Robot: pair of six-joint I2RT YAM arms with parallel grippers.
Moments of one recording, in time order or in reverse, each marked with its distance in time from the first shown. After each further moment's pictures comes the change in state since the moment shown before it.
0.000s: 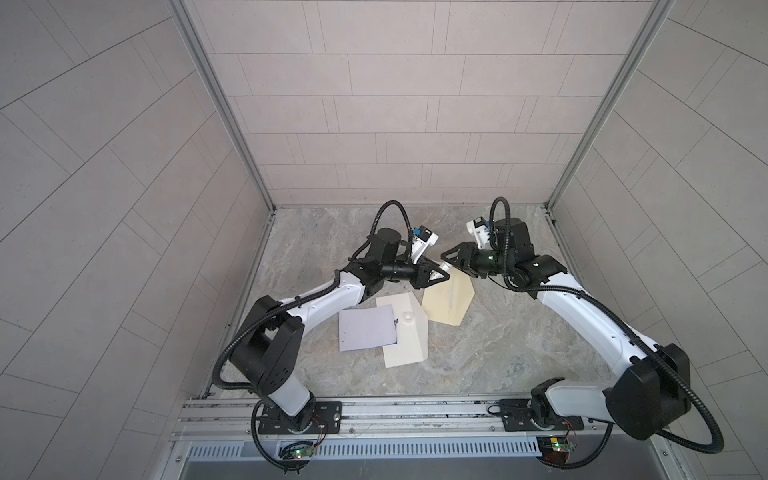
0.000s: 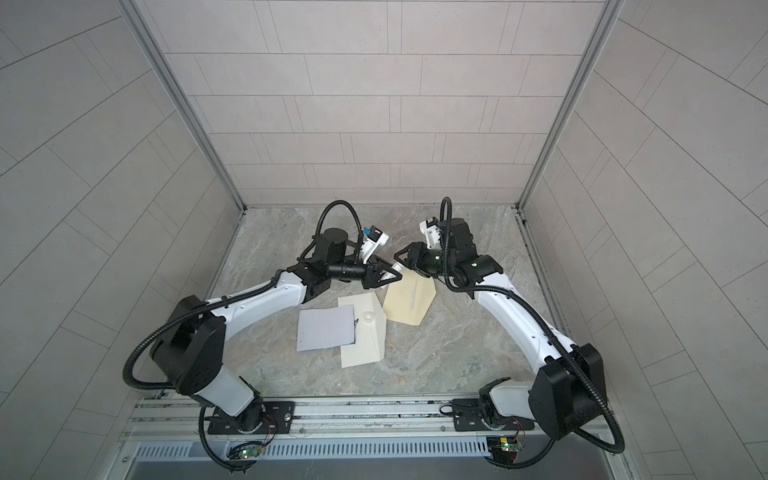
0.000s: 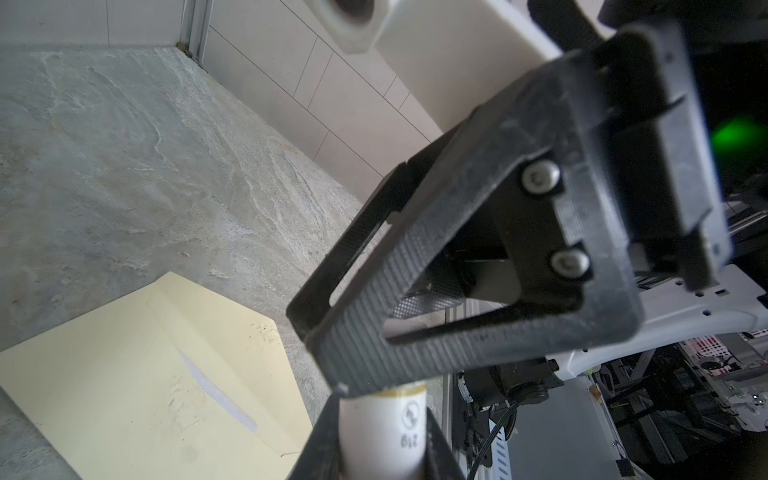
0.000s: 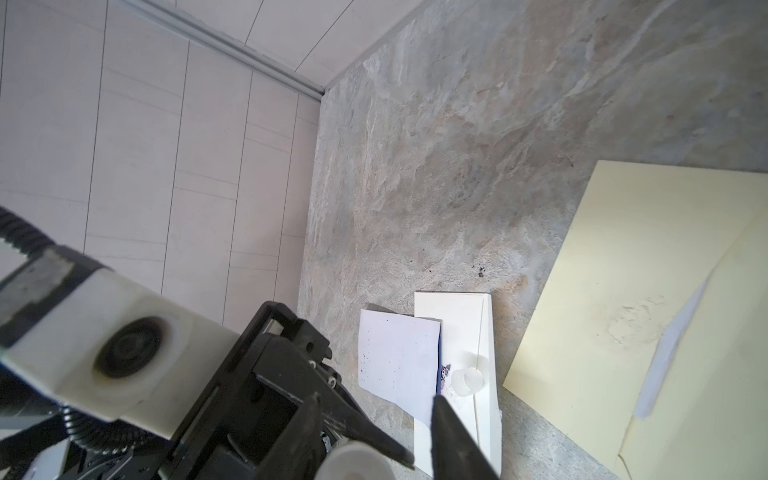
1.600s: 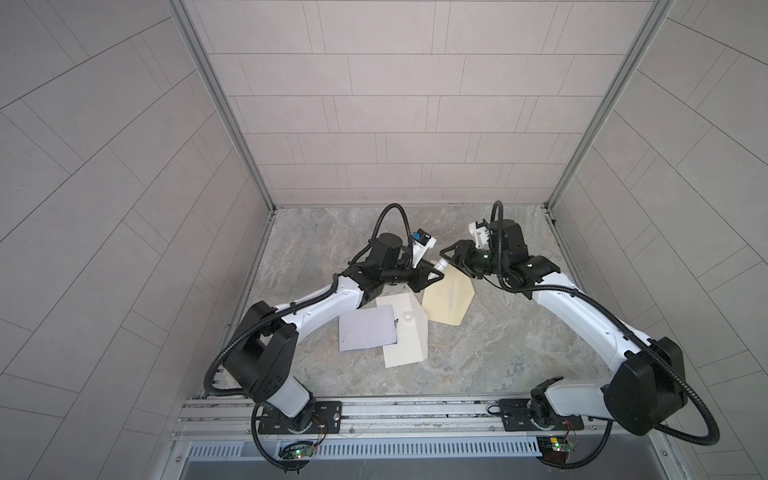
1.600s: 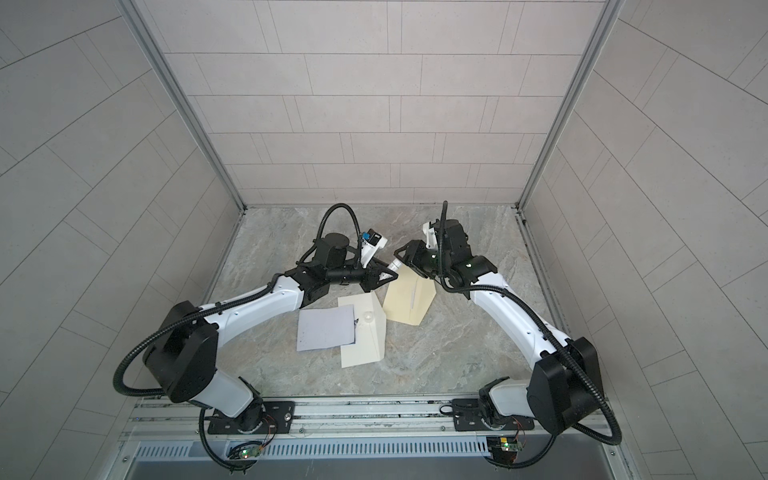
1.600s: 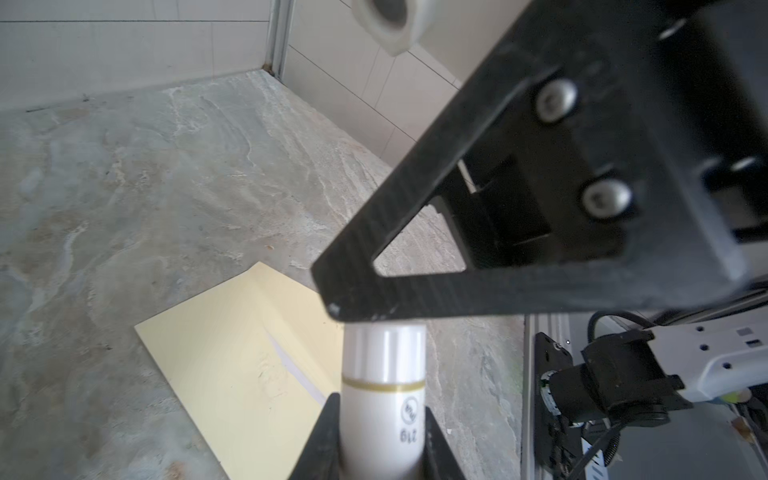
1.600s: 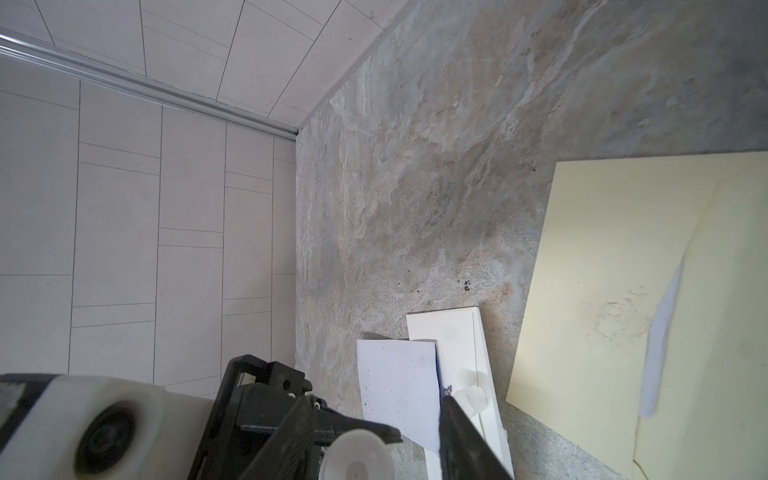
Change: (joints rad) left arm -0.030 -0.044 -0.024 -0.072 -0.210 0.135; right arm 0.027 0.029 -0.014 0.040 0.120 0.137
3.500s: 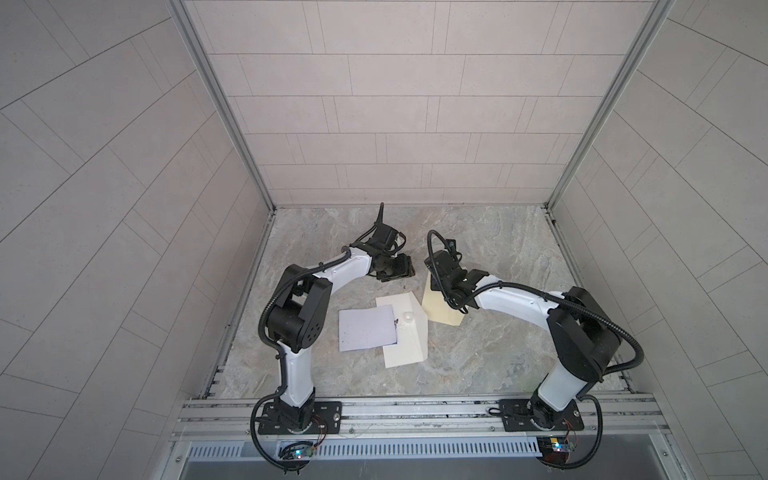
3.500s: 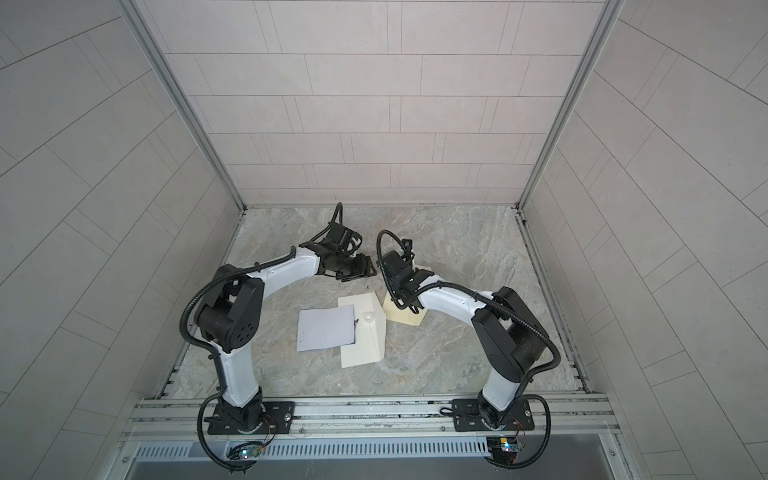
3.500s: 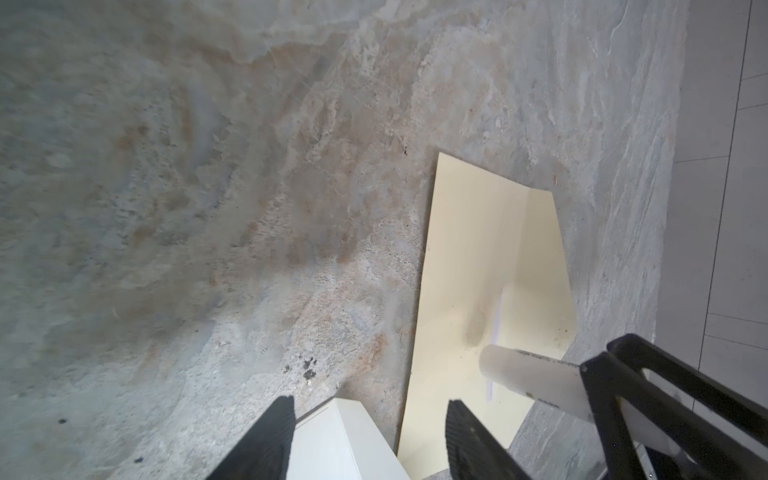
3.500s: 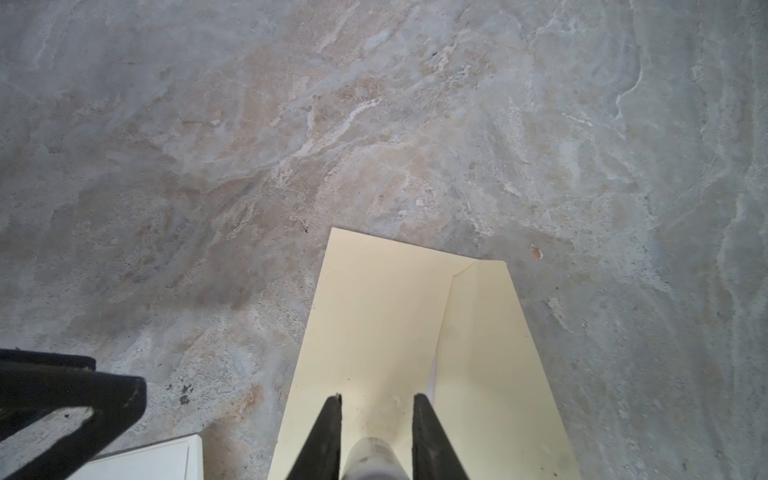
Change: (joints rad) left arm 0.167 0.360 0.306 -0.543 -0.233 -0.349; right arm 0.311 0.365 -0.012 0.069 0.978 -0.291
